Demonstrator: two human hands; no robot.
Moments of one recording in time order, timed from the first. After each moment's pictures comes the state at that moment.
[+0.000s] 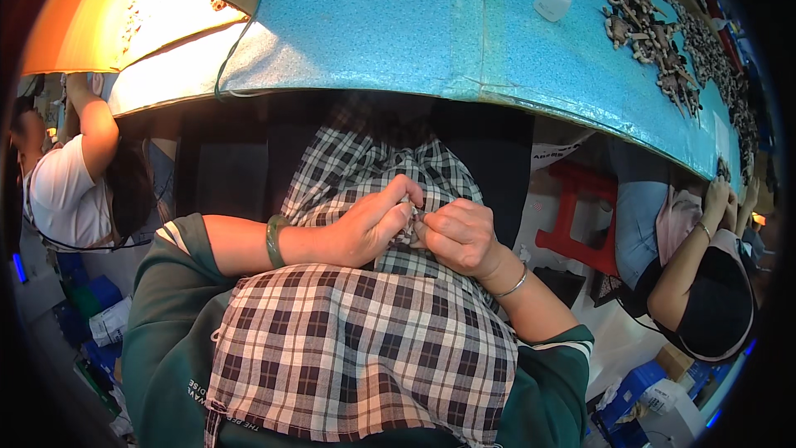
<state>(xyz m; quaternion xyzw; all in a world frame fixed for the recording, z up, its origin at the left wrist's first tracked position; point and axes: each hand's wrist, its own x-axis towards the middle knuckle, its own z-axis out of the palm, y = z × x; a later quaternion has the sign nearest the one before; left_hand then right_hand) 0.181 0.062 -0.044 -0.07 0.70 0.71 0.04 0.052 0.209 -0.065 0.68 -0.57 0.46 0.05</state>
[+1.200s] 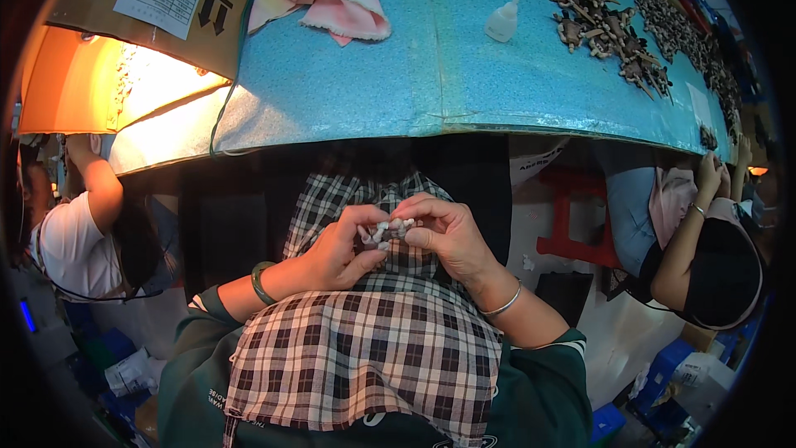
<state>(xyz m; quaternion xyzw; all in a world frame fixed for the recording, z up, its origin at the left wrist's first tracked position) 0.183 0.034 -0.029 0.04 0.79 0.61 -0.06 0.052 0.199 -0.045 0.17 -0.44 0.72 -0.50</state>
